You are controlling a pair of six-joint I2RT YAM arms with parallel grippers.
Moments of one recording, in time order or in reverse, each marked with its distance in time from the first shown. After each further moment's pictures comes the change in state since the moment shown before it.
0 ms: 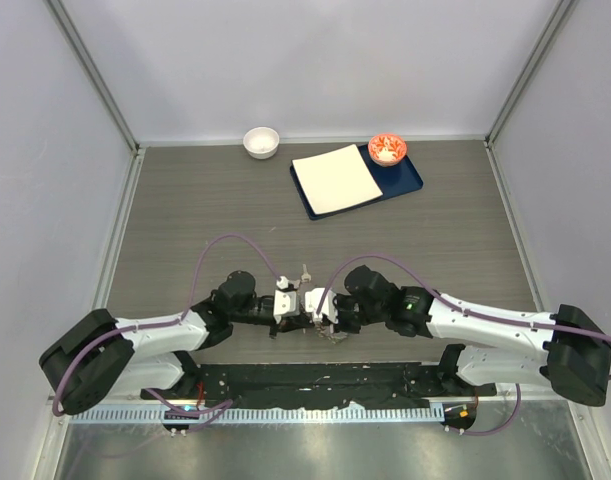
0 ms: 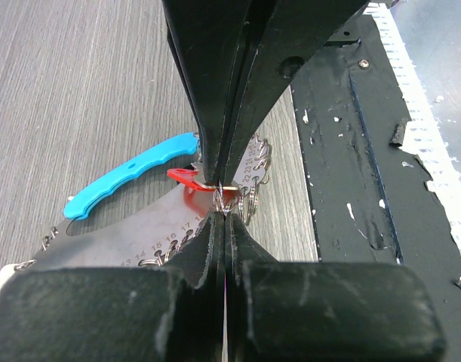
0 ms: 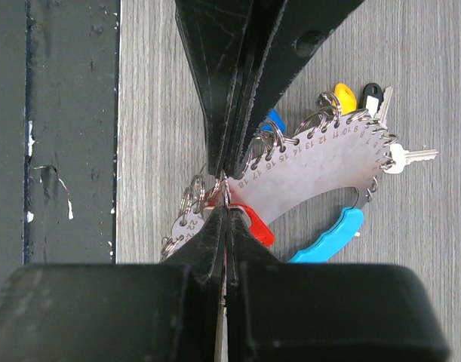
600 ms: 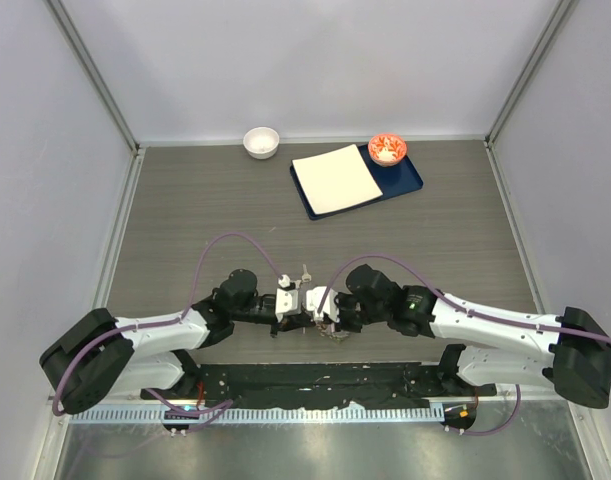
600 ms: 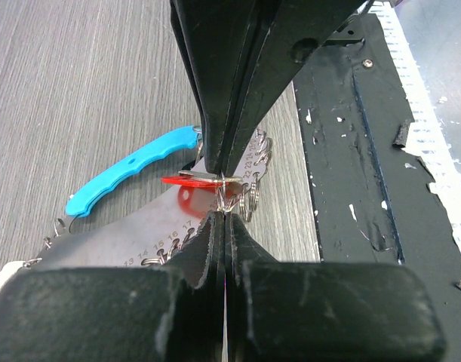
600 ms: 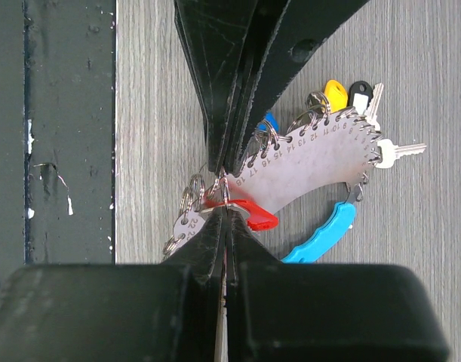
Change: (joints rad) left arm -0.002 0.010 0.027 -0.040 -0.002 0.003; right arm 0.000 -0.023 0.018 -0.045 0.021 0.000
